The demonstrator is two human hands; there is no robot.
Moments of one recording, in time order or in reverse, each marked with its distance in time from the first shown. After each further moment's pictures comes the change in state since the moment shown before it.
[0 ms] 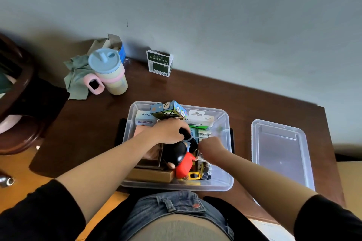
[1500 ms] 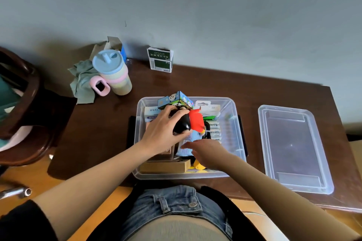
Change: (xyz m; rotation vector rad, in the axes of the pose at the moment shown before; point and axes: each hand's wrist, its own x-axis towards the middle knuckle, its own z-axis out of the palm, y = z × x) left_hand -0.056 -0.026 0.023 0.136 0.599 0.156; right_hand -0.040 -0.053 -0.013 0.553 0.273 -0.140
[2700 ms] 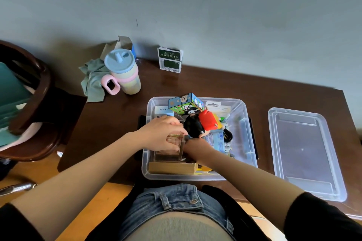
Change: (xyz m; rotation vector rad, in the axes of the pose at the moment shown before) left_hand -0.001 -0.035 -0.038 0.077 -0.600 0.089; right_hand 0.071 -0.017 0.040 -0.309 -0.045 -0.095
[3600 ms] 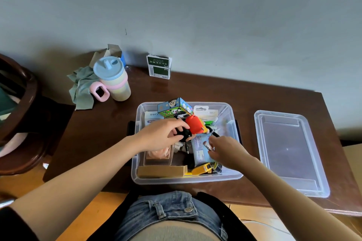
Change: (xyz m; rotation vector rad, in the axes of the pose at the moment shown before) left_hand 0.016 0.028 -0.005 -0.298 0.161 0.027; right_hand -0.104 0.056 -0.034 0.272 0.116 0.348
